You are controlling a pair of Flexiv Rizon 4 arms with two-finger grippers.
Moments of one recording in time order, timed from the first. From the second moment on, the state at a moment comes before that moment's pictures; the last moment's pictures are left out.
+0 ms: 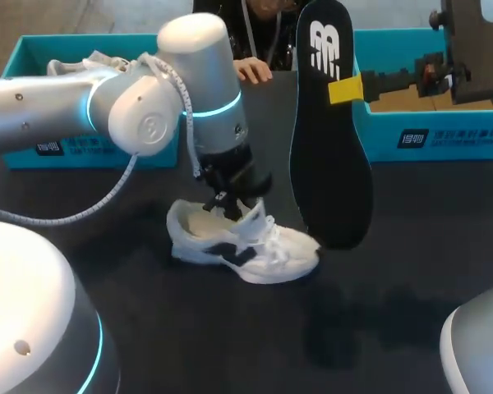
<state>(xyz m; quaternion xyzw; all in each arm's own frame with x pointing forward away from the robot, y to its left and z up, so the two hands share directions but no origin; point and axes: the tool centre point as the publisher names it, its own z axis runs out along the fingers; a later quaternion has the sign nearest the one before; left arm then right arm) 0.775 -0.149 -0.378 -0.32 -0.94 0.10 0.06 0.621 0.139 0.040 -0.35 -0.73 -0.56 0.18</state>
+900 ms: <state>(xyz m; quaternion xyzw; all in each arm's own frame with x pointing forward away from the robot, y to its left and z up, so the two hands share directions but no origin) 0.777 -0.172 -0.344 -0.67 -0.74 0.00 0.07 0.621 0.139 0.040 -0.35 -0.73 -0.56 0.18</state>
